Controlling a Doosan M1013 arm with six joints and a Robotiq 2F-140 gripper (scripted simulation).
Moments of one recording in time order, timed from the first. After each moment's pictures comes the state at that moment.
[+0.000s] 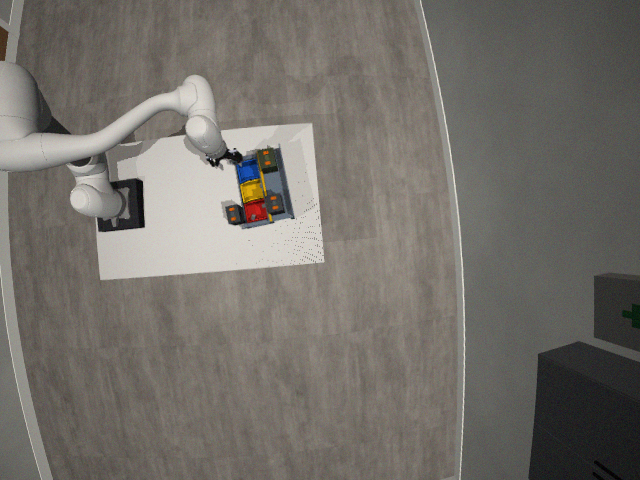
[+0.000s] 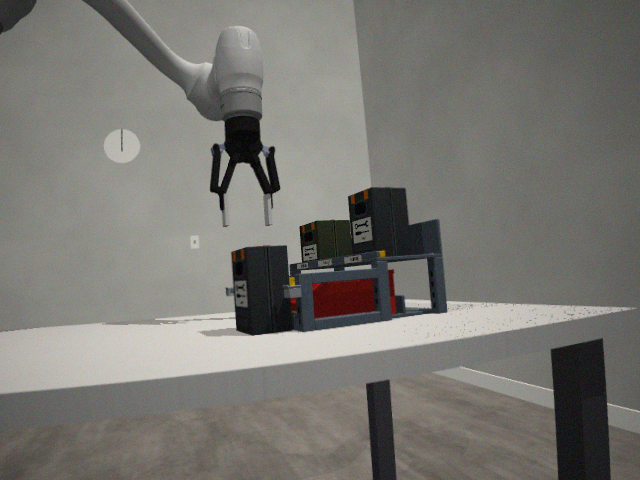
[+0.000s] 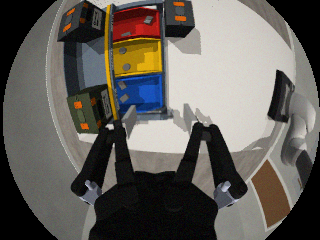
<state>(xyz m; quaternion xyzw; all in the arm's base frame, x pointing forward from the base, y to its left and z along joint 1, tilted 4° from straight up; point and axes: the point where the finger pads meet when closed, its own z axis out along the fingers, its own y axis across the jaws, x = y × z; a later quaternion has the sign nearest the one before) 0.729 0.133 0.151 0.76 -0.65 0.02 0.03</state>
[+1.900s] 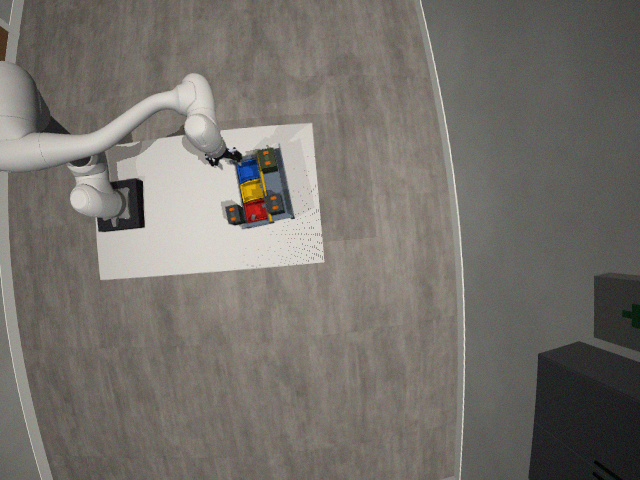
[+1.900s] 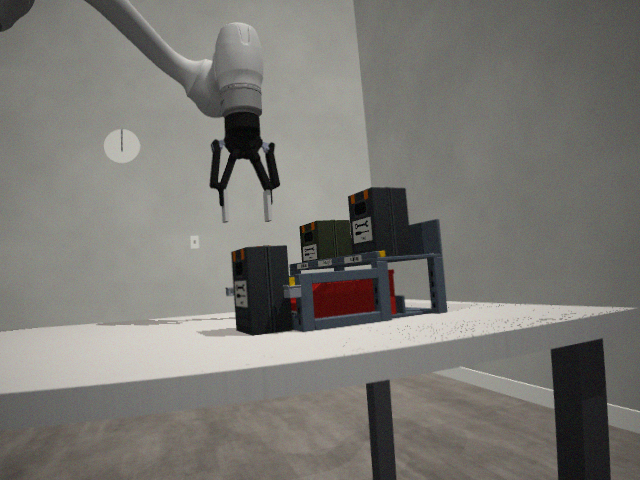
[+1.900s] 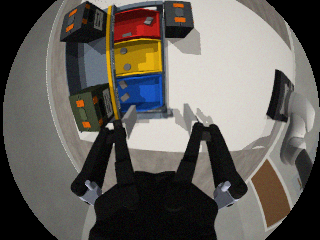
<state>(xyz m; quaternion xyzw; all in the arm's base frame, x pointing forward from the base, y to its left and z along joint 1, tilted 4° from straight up) 0.729 0.134 0.159 0.76 -0.65 0.02 0.03</state>
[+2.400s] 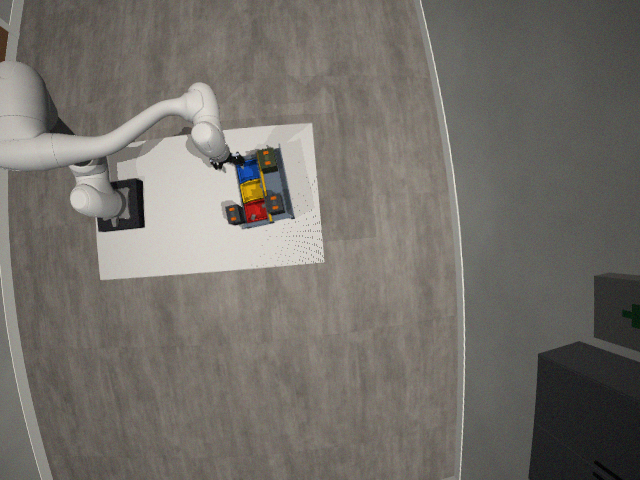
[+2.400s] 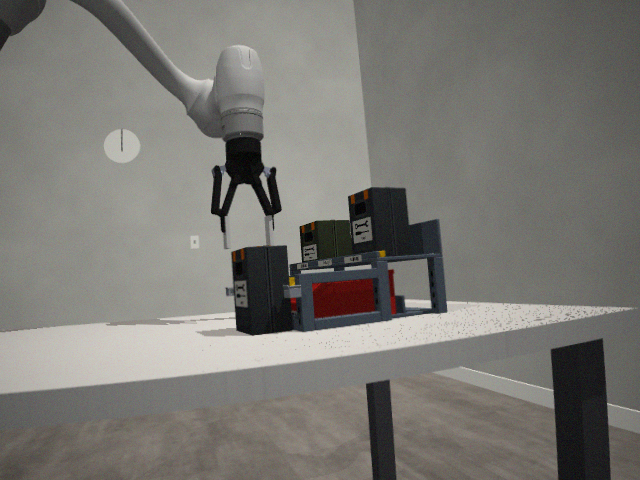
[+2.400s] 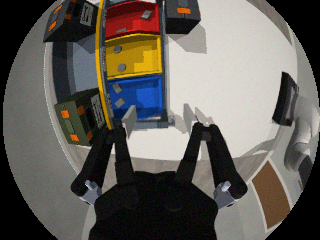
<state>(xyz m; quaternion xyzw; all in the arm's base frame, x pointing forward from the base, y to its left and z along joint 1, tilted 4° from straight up) 0.729 0.130 0.105 0.76 -0.65 0.02 0.03</state>
